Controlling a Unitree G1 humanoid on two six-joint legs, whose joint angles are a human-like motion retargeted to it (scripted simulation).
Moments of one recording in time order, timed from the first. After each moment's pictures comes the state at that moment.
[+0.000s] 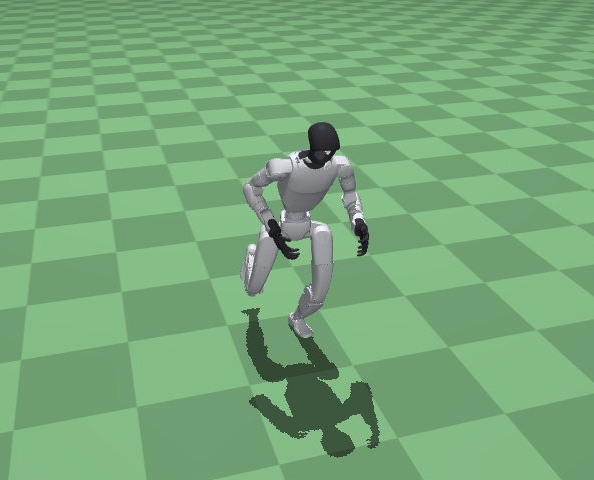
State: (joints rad) left arm -0.26 0.43 -0.14 -0.19 -0.28 -0.06 0.09; right arm 0.24 -0.35 0.27 -0.29 0.47 -0.15 -0.09; waist 0.23 -0.14 0.31; left_leg -0.31 0.01 0.35 0.70 -0.77 0.15; right_leg -0.05 -0.26 -0.03 1.29 -0.31 0.04
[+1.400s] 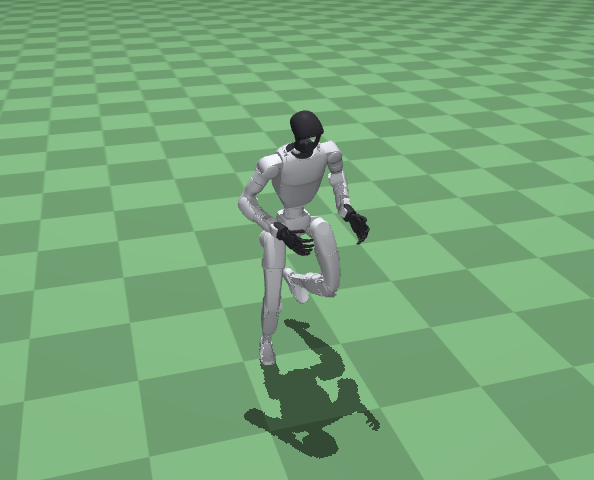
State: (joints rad) left arm 0.03 0.33 -0.30 -0.12 -0.58 -0.21 0.42; right arm -0.11 -0.55 0.30 -0.17 0.38 -0.14 -0.11; waist -0.08 0.08 0.34; left_leg -0.26 0.19 0.13 1.42 -0.49 0.24; right_leg -0.31 -0.21 -0.32 0.62 -0.47 0.05
